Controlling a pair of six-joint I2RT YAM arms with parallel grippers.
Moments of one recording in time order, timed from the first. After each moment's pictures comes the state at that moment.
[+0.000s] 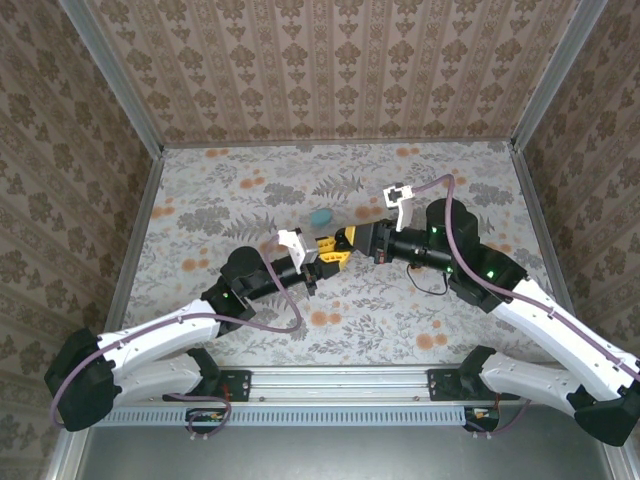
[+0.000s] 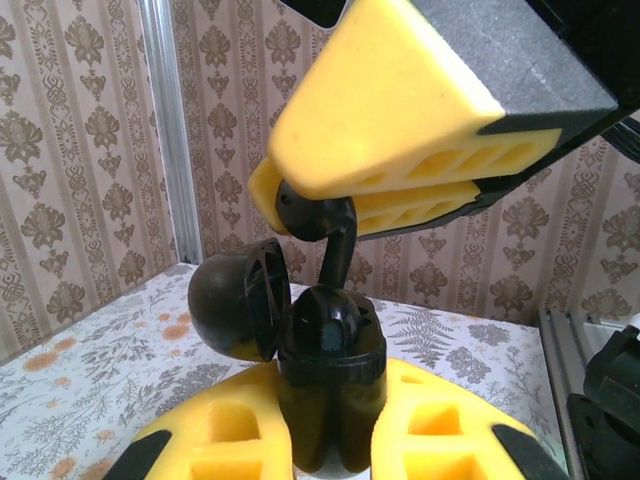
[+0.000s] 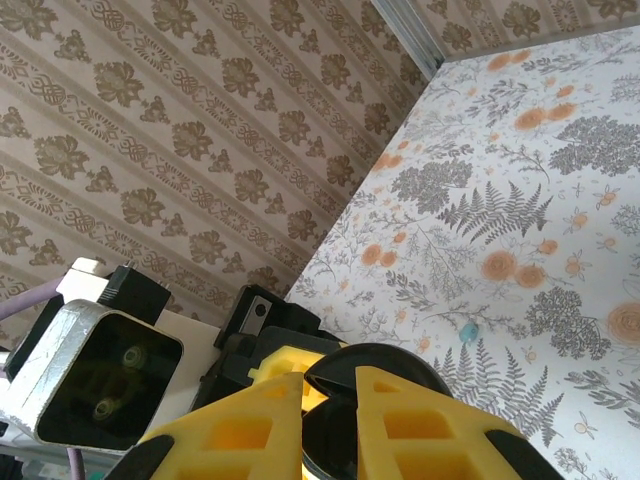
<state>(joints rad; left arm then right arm) -0.95 1.04 0.55 0.61 0.33 -0.03 0.72 0.97 1.05 -0.31 -0.28 0.66</state>
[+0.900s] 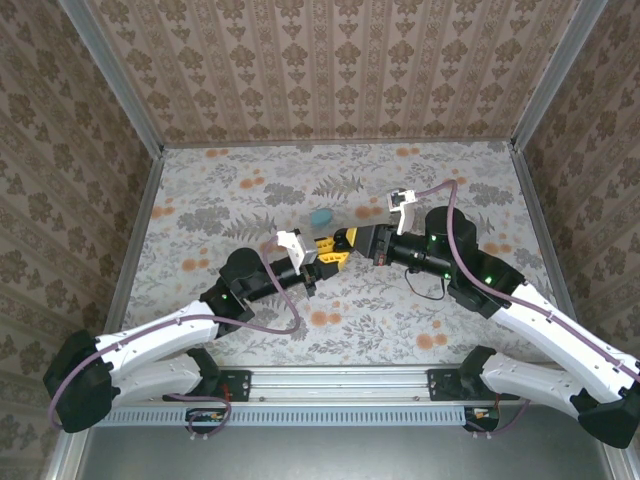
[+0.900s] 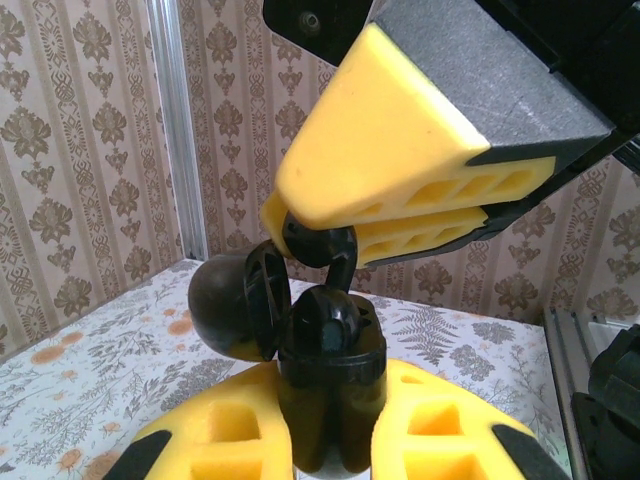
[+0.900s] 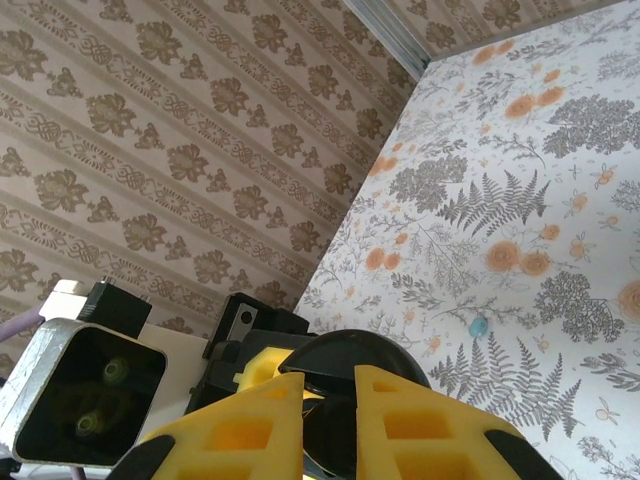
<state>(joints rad) -0.95 1.02 0.54 0.59 0.32 -0.03 0.74 0.95 0.98 -0.27 -0.23 0.77</state>
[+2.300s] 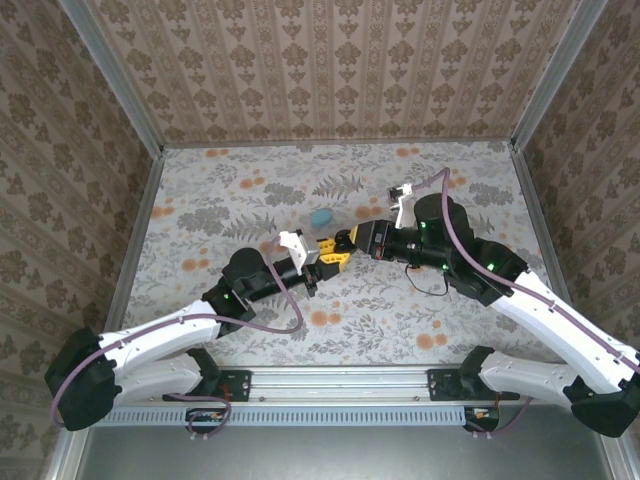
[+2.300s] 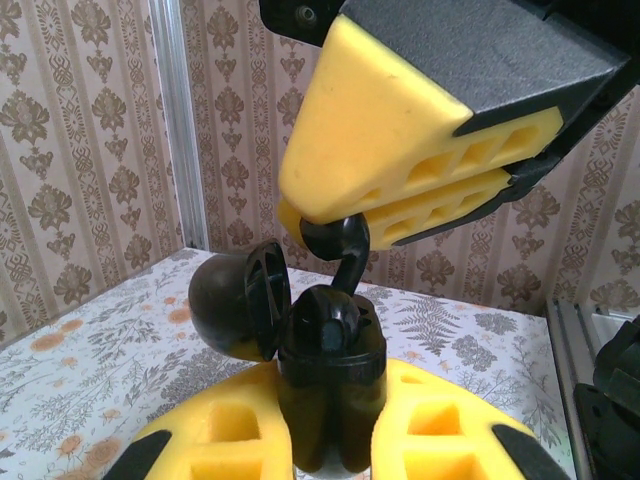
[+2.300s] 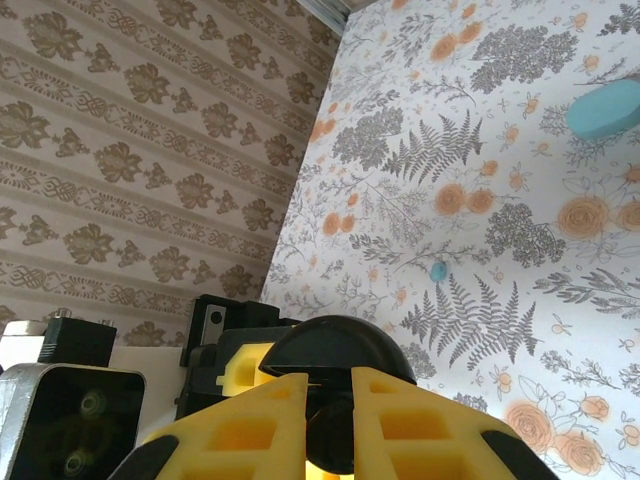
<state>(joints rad) -0.95 1.04 0.54 0.60 0.31 -0.03 0.75 1.03 1.16 -0.55 -0.17 0.85</state>
